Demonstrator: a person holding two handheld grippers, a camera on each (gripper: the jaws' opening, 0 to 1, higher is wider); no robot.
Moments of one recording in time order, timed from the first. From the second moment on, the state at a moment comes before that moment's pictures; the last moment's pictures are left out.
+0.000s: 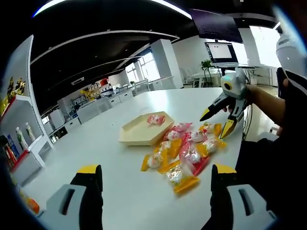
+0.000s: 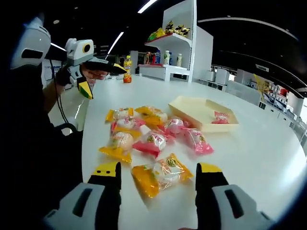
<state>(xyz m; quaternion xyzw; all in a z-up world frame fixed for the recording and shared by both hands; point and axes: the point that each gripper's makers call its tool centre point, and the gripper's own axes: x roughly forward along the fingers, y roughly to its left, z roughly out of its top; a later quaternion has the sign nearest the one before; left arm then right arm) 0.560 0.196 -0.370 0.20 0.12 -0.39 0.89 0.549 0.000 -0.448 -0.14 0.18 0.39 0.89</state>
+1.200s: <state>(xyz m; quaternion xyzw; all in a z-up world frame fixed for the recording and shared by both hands) 0.558 0.190 -0.372 0.20 0.12 -0.40 0.89 0.550 0.001 -0.450 -0.15 0.18 0.38 0.90</state>
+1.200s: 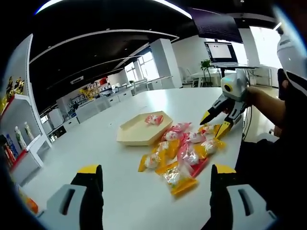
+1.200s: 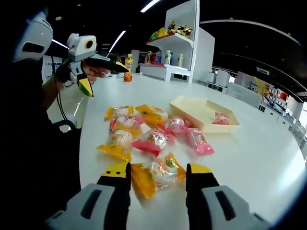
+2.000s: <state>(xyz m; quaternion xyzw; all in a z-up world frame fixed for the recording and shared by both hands) 0.560 0.193 -0.372 0.20 0.12 -0.40 0.89 0.561 -0.022 -0.449 -0.13 0.20 0.32 0.92</state>
